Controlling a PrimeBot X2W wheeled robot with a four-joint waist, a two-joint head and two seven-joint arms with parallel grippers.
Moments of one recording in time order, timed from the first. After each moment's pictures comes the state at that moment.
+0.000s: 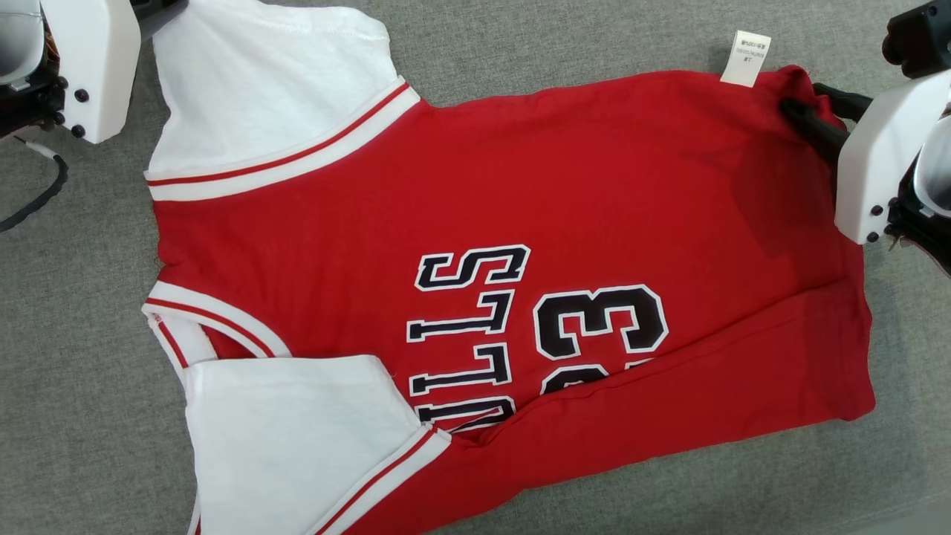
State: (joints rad) left arm -1.42 0.75 -1.15 0.35 -1.12 -0.13 0.61; right arm -0.79 -0.52 0.38 0.20 0.54 0.13 0.74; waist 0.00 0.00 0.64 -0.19
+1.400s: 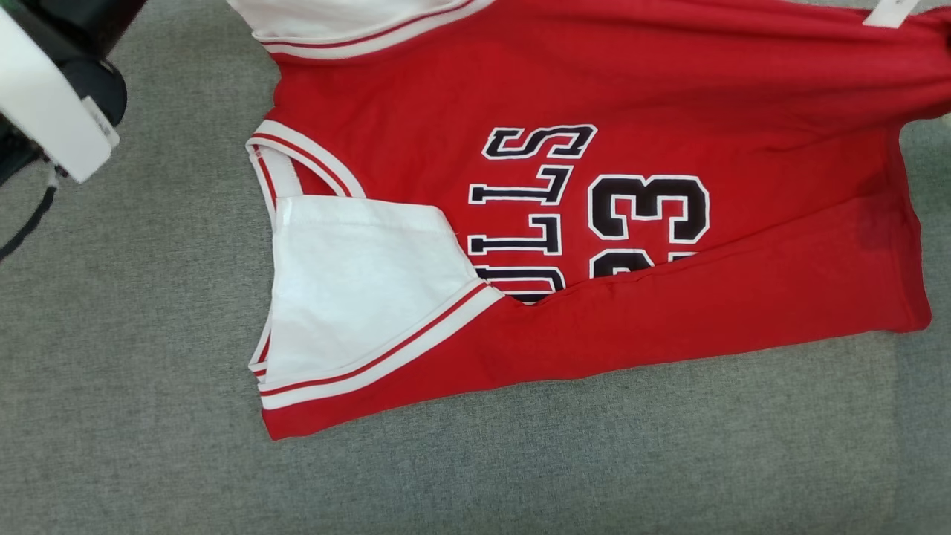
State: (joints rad) left arm -1.41 0.91 -1.25 0.10 -1.32 -0.13 -0.02; right arm -0.69 -0.64 0.18 0.24 0.92 0.13 0.43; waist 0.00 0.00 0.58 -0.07
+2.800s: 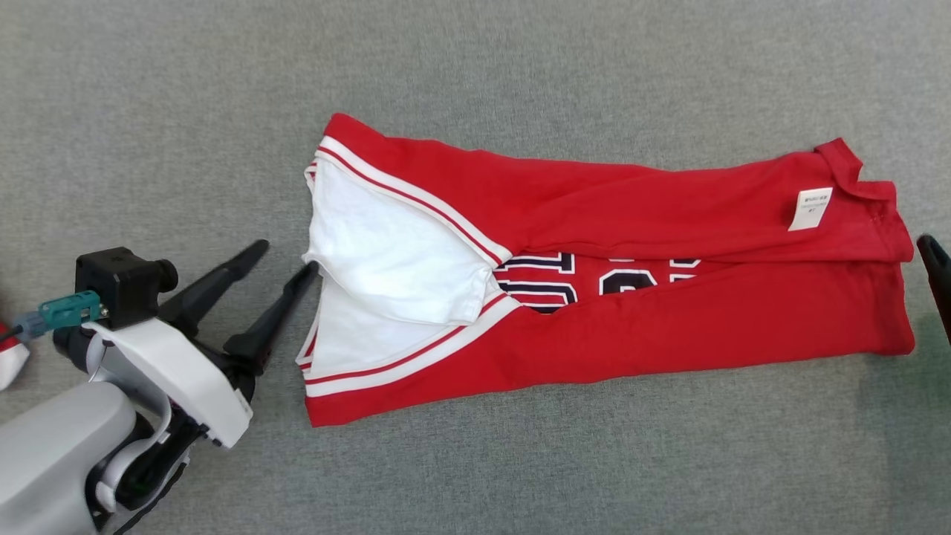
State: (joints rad) left arm -0.80 0.86 -1.25 0.02 -1.29 0.01 -0.25; right arm -0.20 -0.57 0.02 0.11 0.82 0.13 0.23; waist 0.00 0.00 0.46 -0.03
